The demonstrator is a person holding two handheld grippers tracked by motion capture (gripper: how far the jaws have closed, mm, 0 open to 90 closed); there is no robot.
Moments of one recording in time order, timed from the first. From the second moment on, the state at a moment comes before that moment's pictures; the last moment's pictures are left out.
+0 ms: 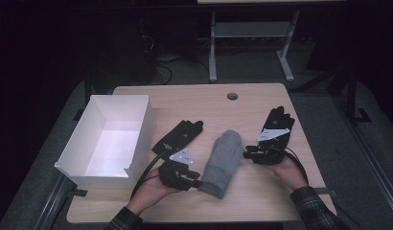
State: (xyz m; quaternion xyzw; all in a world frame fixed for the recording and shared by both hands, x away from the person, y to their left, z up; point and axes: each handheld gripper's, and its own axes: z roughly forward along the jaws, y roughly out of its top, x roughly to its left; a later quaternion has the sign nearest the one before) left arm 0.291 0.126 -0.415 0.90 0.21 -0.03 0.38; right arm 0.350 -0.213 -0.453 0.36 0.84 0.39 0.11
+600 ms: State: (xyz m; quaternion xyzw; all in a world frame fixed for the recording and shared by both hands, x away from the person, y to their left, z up) left arm 0.301 0.137 -0.409 0.90 0.22 0.01 0.38; right arm 0.370 -0.232 -0.438 0.40 0.80 0.43 0.11
